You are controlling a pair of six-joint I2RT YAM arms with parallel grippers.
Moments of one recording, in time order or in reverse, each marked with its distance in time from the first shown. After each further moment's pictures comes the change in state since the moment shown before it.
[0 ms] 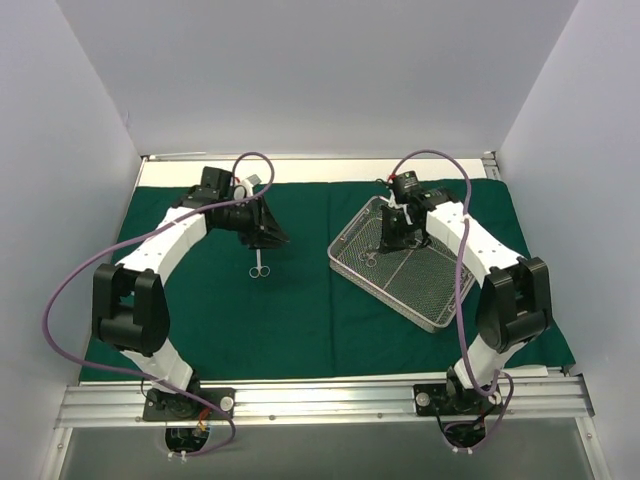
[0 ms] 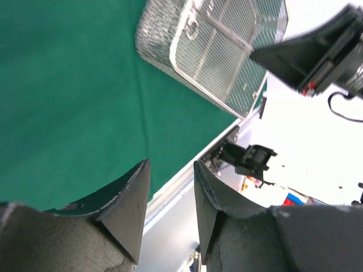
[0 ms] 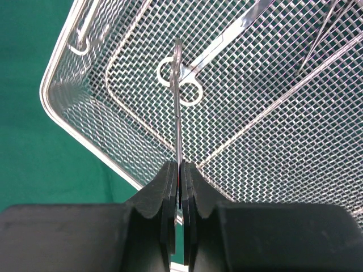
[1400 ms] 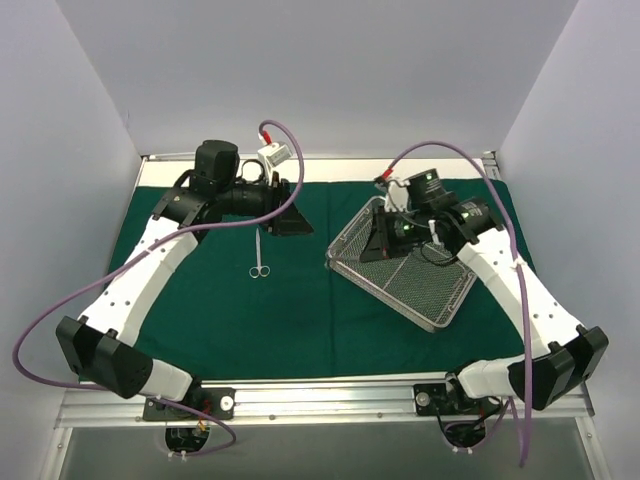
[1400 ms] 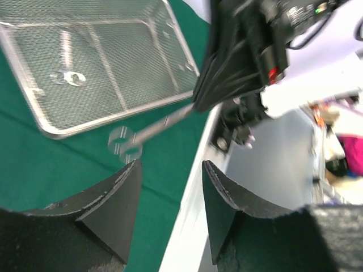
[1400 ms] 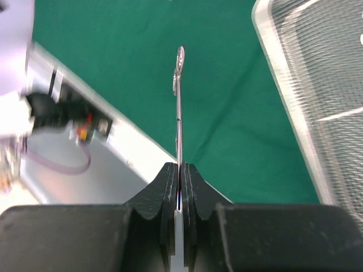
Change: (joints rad) left arm -0.212 -0.225 0.218 0.002 0.119 0.378; right arm 0.106 -0.344 0.080 -0.175 -0.355 -0.031
